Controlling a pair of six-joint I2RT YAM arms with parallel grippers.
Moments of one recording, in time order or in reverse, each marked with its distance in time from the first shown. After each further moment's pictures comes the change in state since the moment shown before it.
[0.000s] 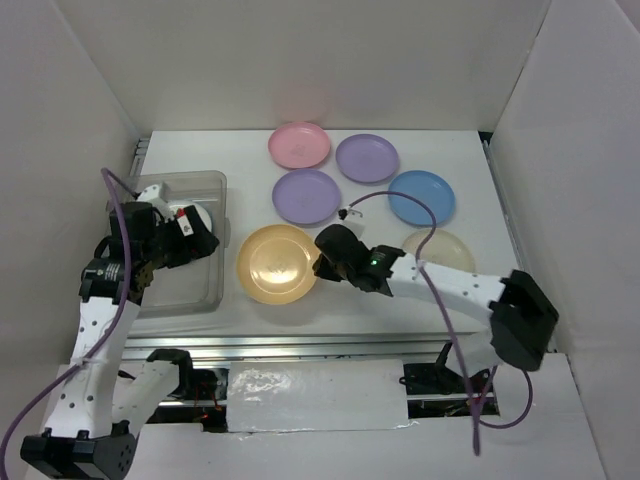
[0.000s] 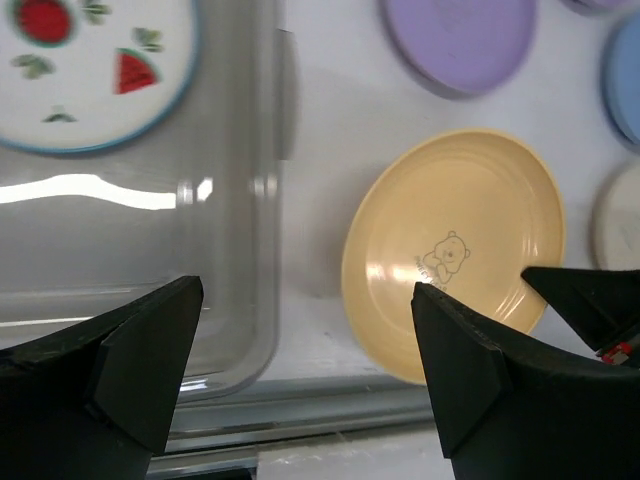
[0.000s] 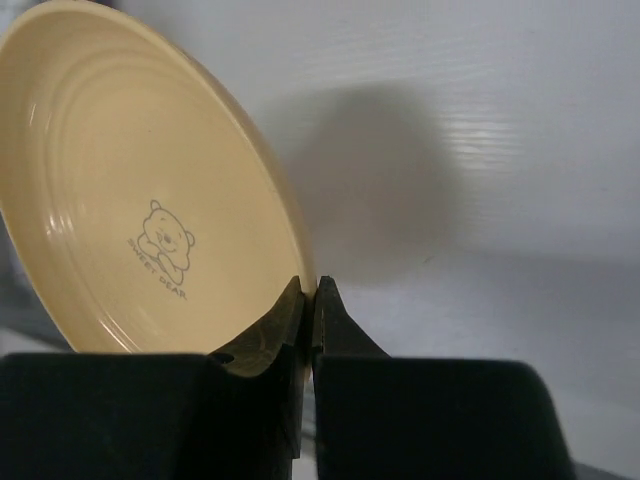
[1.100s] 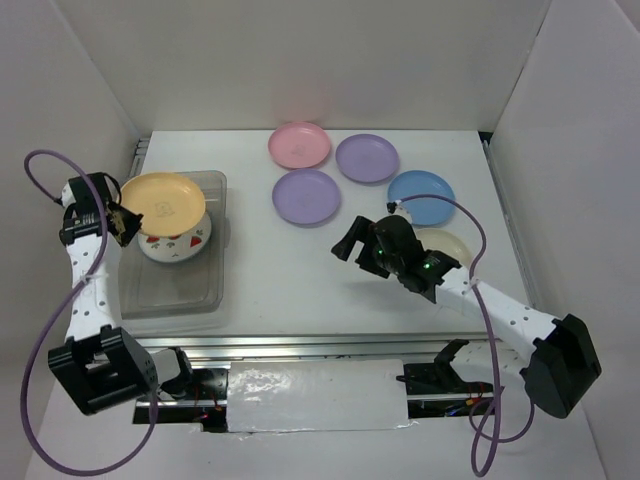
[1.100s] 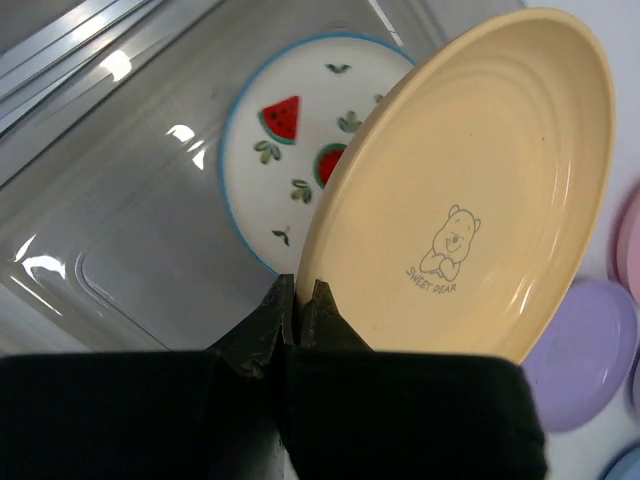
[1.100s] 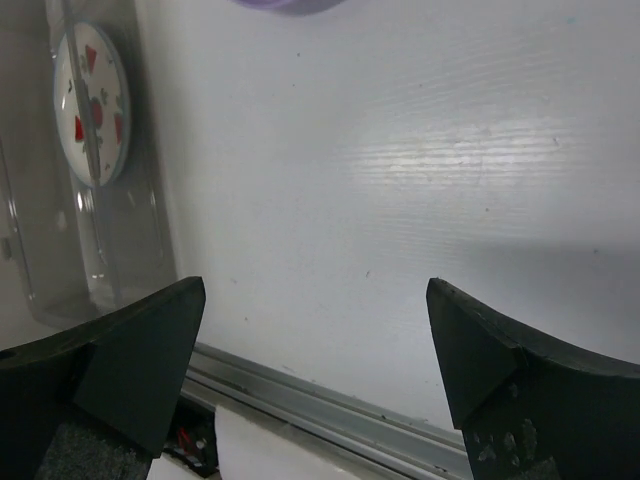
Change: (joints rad) left arm 0.363 0.357 0.146 0.094 -0.220 -0.269; right arm -0.253 -0.349 -0.196 0.045 -0.204 -0.063
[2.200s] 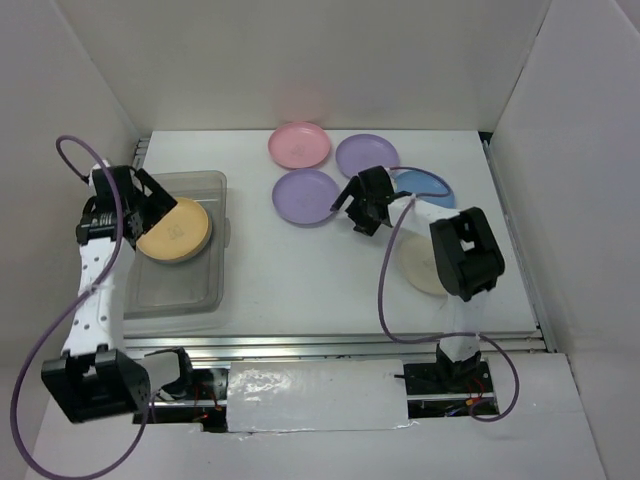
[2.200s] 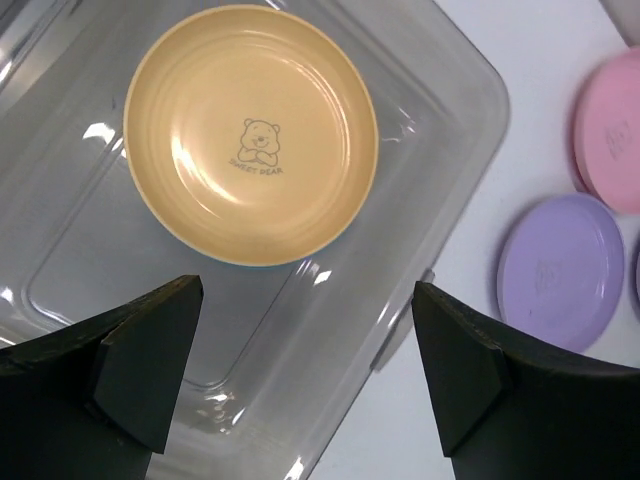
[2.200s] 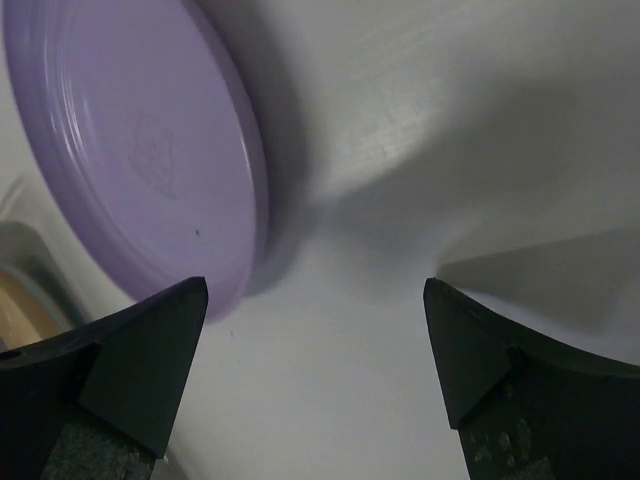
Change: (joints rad) left arm -0.122 0.004 -0.007 0.065 -0.012 0.058; right arm -0.270 0.769 0.433 0.132 -0.145 0.034
